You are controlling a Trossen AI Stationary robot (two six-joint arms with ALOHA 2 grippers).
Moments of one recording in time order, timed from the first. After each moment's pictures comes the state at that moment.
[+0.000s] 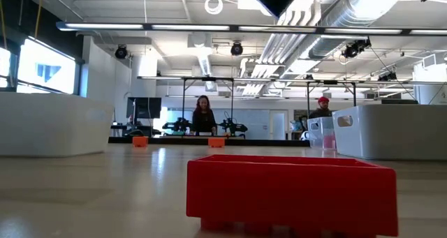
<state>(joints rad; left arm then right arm) -0.27 1.72 1.35 -0.31 -0.19 0.00 0.64 1.87 1.52 -0.76 0.82 0.56</state>
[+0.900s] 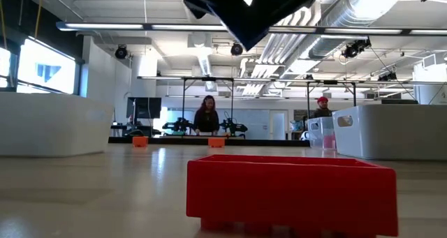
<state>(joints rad) -0.23 1.72 1.35 -0.48 -0.19 -0.04 0.52 1.87 1.52 -0.73 0.59 0.53</state>
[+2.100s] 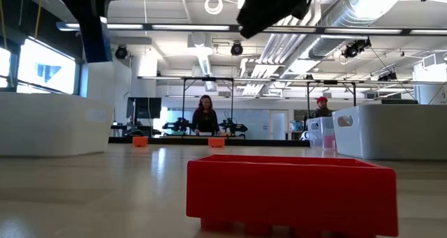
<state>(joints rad) -0.26 1.48 1.35 -1.43 -0.36 -0.42 0.48 1.87 1.52 -0.66 0.38 0.54</state>
